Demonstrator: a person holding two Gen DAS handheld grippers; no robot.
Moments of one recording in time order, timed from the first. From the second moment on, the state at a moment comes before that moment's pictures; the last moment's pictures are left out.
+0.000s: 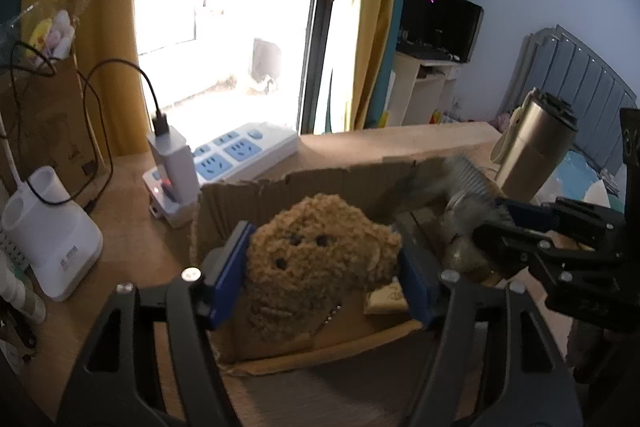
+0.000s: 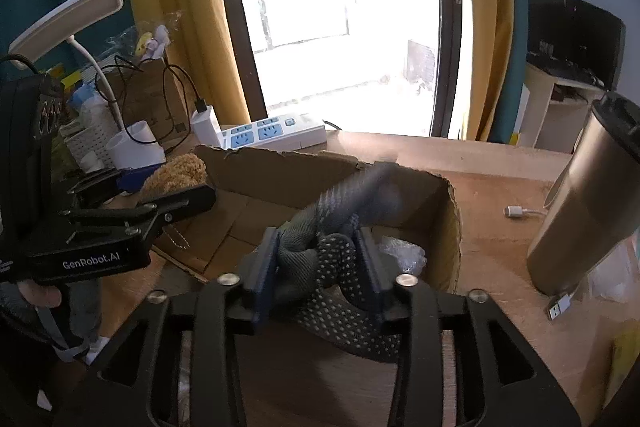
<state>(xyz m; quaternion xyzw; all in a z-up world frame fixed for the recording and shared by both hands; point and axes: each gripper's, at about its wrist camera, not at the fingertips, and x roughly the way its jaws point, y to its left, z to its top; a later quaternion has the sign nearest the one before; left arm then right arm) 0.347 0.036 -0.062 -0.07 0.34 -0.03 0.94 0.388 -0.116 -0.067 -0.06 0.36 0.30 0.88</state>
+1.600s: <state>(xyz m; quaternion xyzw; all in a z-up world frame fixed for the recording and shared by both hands) 0.208 0.030 0.004 -0.06 0.26 -0.03 0.96 0.268 -0.147 -0.005 -0.05 0.29 0.28 0.91</state>
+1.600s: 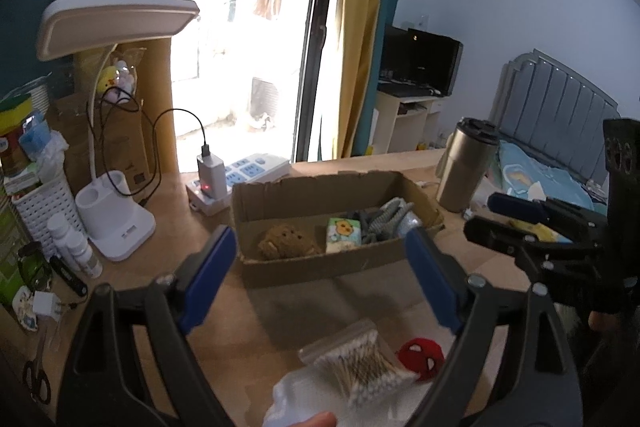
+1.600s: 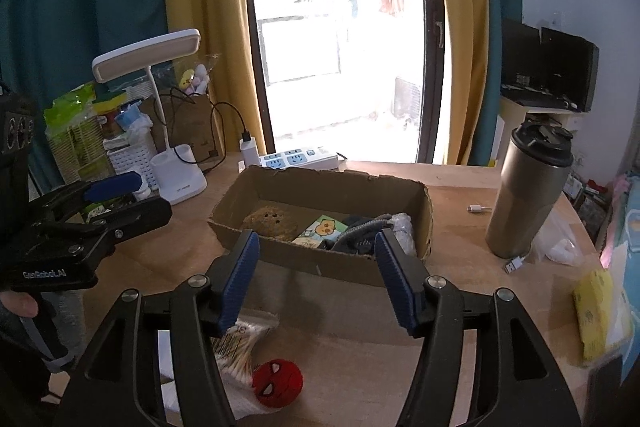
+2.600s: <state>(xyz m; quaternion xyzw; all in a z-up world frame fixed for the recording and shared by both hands) 0.157 0.022 -0.036 -0.08 0.29 -0.04 0.95 0.215 -0.149 -0.046 -0.06 0.32 0.28 0.90</state>
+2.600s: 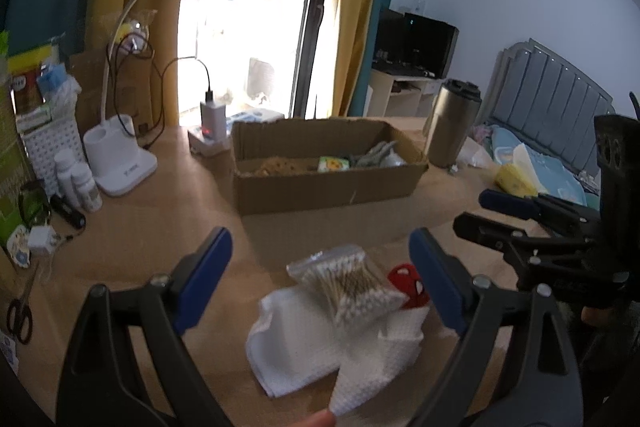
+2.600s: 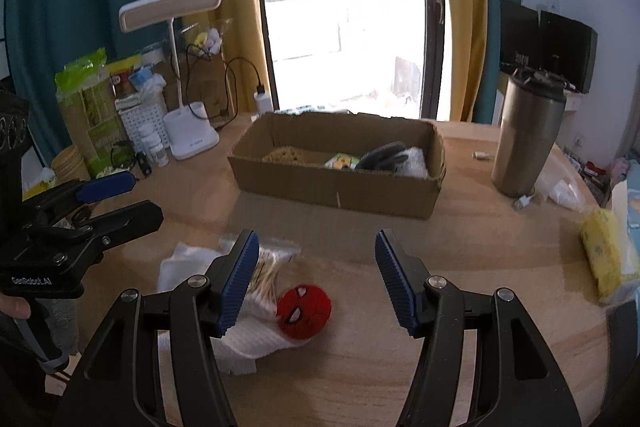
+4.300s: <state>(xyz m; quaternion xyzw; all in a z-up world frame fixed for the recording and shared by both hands) 0.181 -0.014 -0.100 -0.07 0.38 -0.05 0.92 0.235 -0.141 -0.119 -0.05 0.41 0.33 0.85</state>
